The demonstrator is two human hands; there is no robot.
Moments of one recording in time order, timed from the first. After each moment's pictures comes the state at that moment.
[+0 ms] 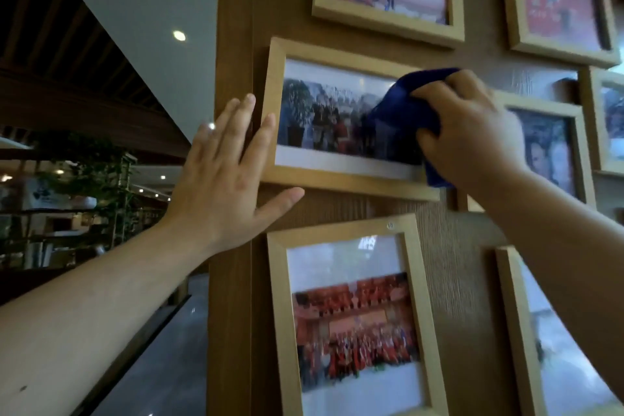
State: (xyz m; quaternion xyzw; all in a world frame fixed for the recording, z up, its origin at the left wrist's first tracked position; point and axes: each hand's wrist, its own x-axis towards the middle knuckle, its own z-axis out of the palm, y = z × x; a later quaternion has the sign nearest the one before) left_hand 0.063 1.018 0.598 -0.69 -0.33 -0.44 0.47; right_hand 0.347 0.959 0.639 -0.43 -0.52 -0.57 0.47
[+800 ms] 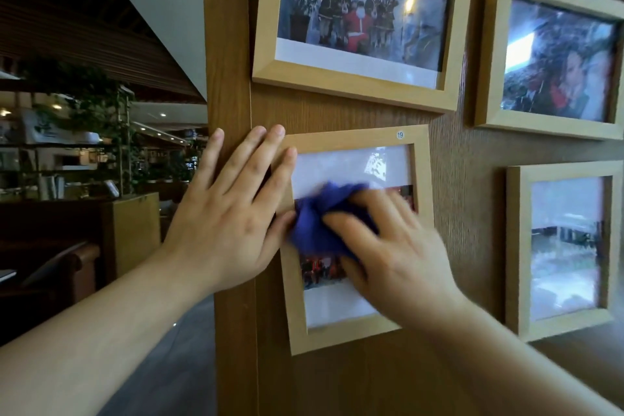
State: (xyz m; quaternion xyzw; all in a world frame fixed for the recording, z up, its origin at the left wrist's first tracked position) left_hand 0.063 1.014 0.477 -0.72 -0.32 -0.36 0.51; right_hand 0.278 0.972 0.441 -0.36 -0.71 -0.47 0.38
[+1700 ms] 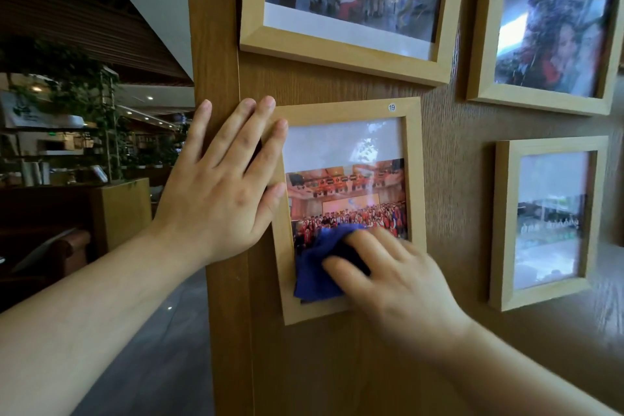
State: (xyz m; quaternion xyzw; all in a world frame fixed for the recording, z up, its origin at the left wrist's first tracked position) left_hand 0.064 1.018 0.474 -0.71 -0.32 -0.36 0.52; right_hand 0.287 0.959 0.392 -0.38 -0.75 -0.47 0.28
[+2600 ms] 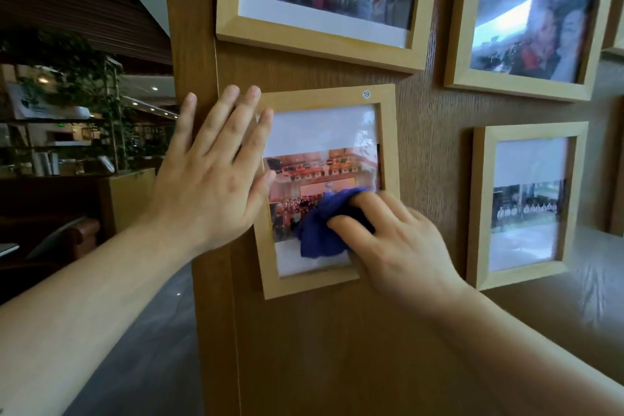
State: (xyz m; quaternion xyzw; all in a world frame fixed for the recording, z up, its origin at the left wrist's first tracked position) left_hand 0.079 0.993 0.470 -0.72 -0.37 -0.34 0.48; right_hand 0.315 0.952 0.403 -0.38 -0.74 -0.45 0.32
